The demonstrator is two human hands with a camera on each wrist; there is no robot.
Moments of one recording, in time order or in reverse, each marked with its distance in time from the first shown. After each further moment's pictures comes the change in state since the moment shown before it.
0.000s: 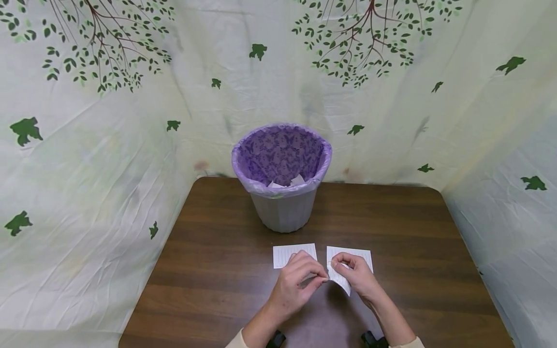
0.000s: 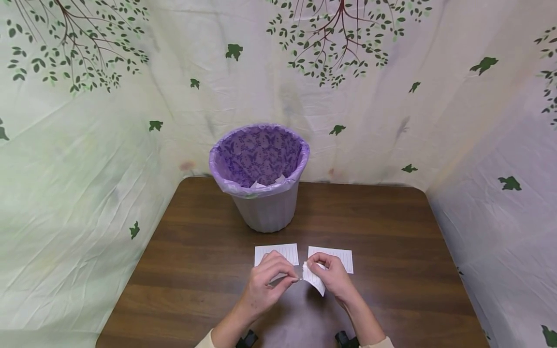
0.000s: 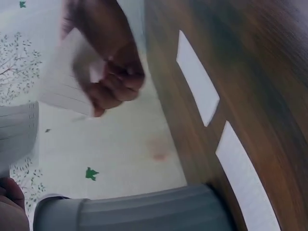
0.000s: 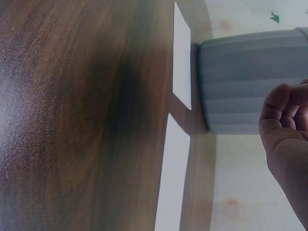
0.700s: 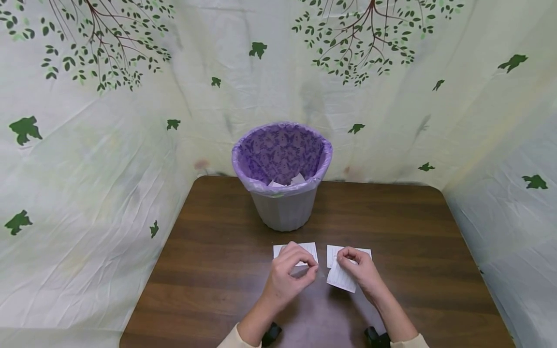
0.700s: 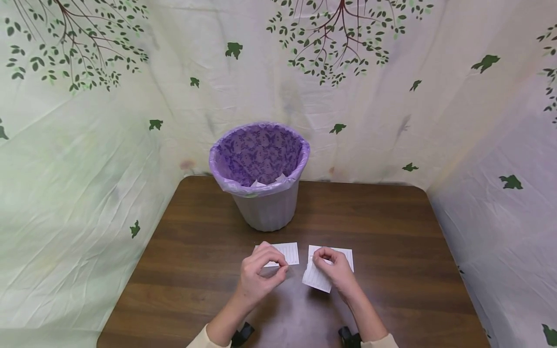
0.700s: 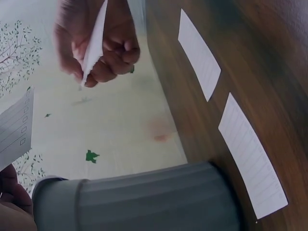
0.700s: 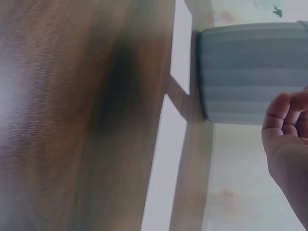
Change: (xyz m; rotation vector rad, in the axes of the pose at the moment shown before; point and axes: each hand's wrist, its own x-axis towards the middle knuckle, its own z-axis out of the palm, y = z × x) left_hand 0.008 -0.009 -0.011 0.014 0.091 -0.047; right_hand 0.004 0.000 -0.005 0.023 0.133 -0.025
